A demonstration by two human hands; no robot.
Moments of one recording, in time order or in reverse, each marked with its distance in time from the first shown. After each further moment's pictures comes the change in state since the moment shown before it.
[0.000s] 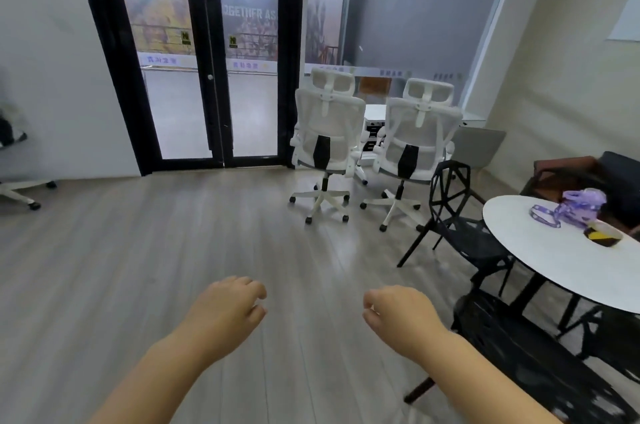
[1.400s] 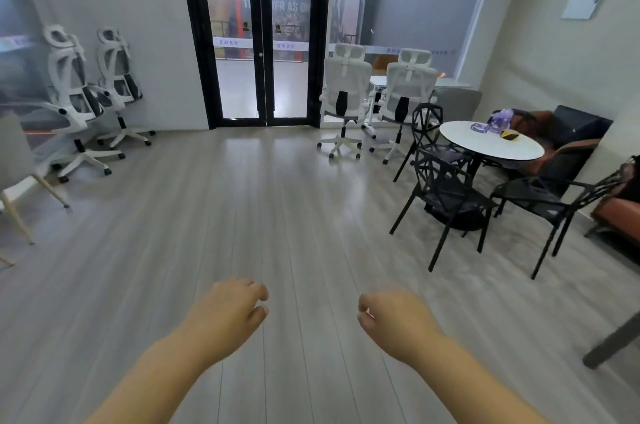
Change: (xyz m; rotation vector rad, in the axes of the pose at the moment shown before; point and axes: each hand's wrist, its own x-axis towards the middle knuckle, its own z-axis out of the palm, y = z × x) left_hand -1.071 0.237 -0.021 -0.036 -0.074 -0.055; right_hand -1.021 -0.391 0.044 0.045 -0.044 -0.045
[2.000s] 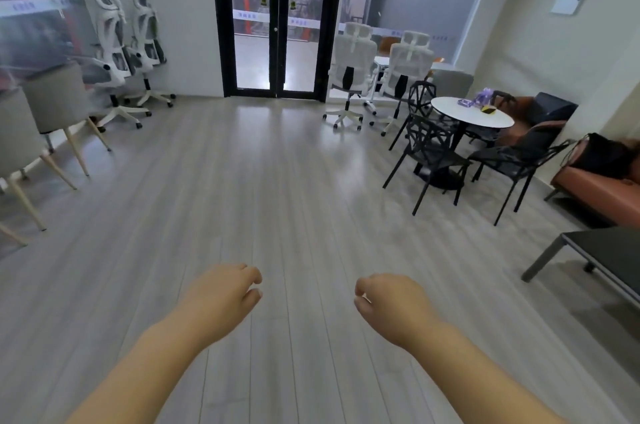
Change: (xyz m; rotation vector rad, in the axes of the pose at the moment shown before) left_hand -0.485 0.049 0.021 -0.050 -0.013 -0.066; right_hand -0.431 -0.211 0.040 -0.047 0.001 -0.029
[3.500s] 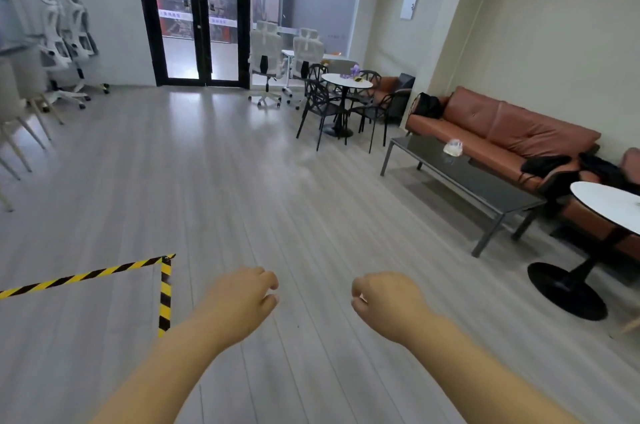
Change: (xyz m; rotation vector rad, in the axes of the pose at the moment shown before) left_hand -1.107 0.355 0.126 -0.021 0.005 0.326; right_hand -1.186 -0.286 0.075 -0.064 0.030 0.196
